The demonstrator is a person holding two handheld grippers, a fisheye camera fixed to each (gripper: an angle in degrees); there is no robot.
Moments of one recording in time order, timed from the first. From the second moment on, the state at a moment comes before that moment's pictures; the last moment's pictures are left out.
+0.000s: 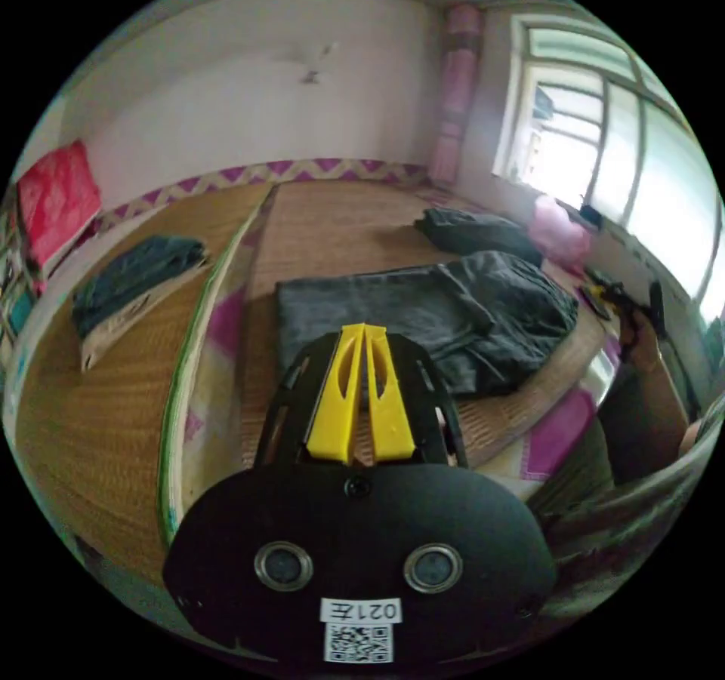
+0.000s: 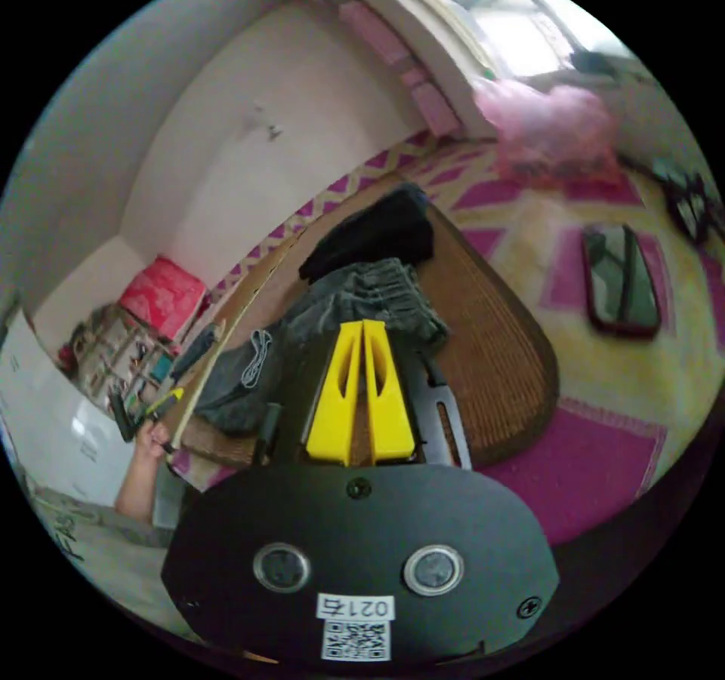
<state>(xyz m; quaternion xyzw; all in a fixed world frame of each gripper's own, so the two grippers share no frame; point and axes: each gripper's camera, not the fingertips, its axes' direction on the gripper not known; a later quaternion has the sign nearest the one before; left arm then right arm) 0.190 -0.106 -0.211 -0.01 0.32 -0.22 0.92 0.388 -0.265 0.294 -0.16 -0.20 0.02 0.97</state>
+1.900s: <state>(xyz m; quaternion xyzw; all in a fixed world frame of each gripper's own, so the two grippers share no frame) -0.295 0.167 -0.045 -0.07 0.28 -0.59 0.76 0.211 -0.238 0.352 -0.30 -0.11 -0.20 0.93</state>
